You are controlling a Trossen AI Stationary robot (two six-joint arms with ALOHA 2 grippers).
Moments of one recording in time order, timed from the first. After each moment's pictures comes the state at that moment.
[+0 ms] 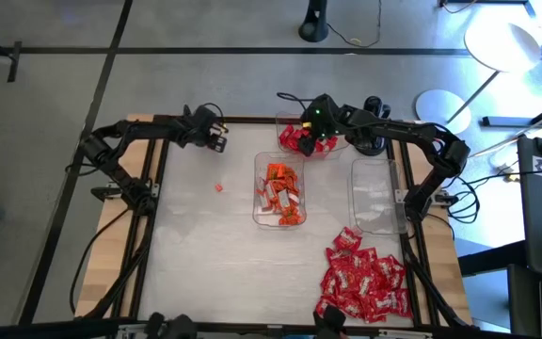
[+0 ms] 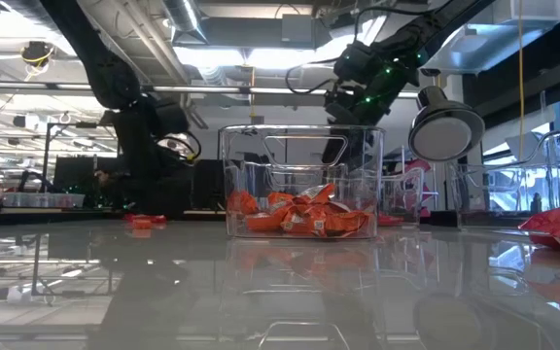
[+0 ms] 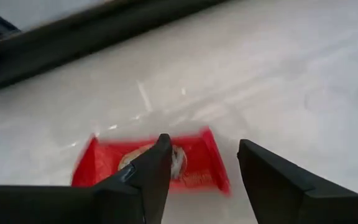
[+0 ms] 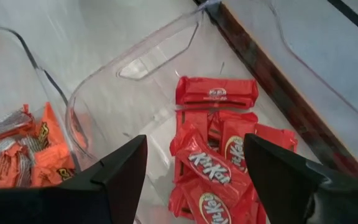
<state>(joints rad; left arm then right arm) 0.85 1.61 0.72 -0.24 -0.17 -0.28 -0.59 1.68 1.20 -0.37 -0.10 -0.03</state>
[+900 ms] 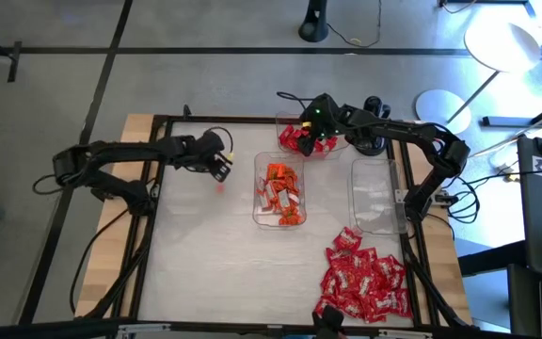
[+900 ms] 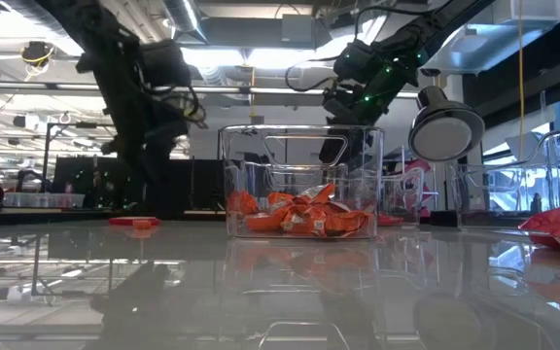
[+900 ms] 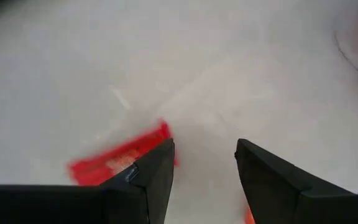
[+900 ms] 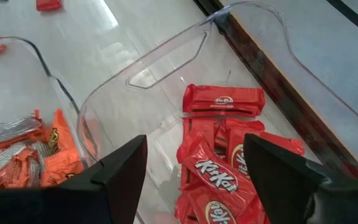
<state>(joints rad) 0.45 1.30 0.71 -0.52 -0.24 -0.41 -0.59 1.68 1.20 -0.35 -0.12 -0.03</state>
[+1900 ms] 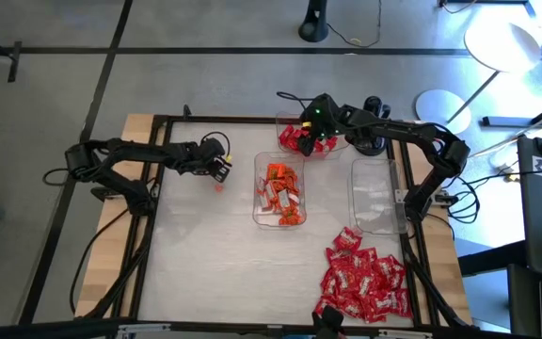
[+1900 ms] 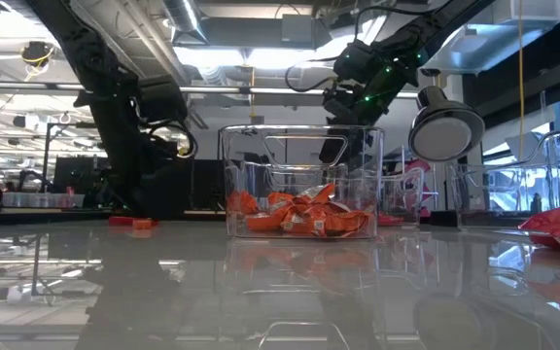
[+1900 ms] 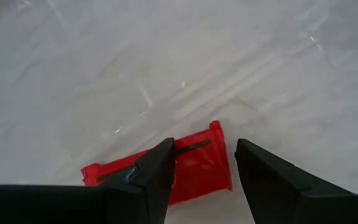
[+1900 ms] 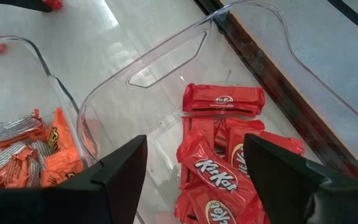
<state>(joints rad) 0.50 1.43 0.57 -0.29 -0.34 -0.44 -0.59 1.68 1.20 -0.35 -0.12 -0.03</state>
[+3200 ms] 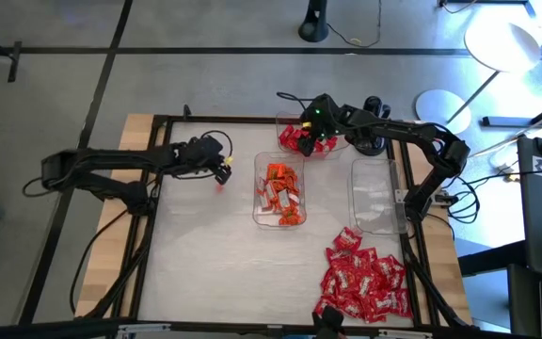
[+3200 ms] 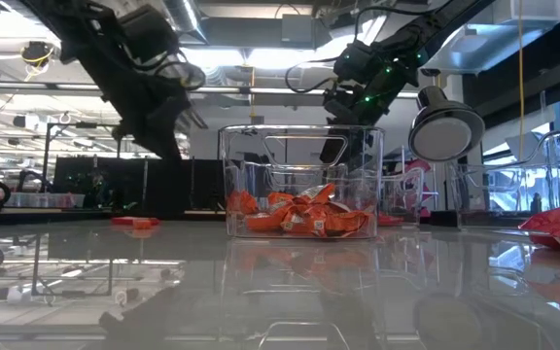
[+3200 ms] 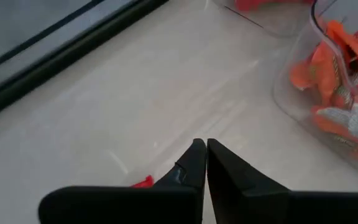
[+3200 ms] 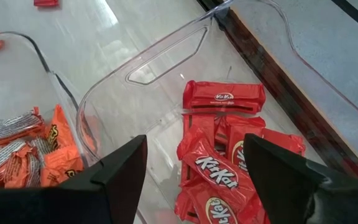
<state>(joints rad) 0.33 1.16 0.64 -0.33 -0.37 -0.34 -0.59 1.68 1.20 -0.36 -0.12 -0.03</state>
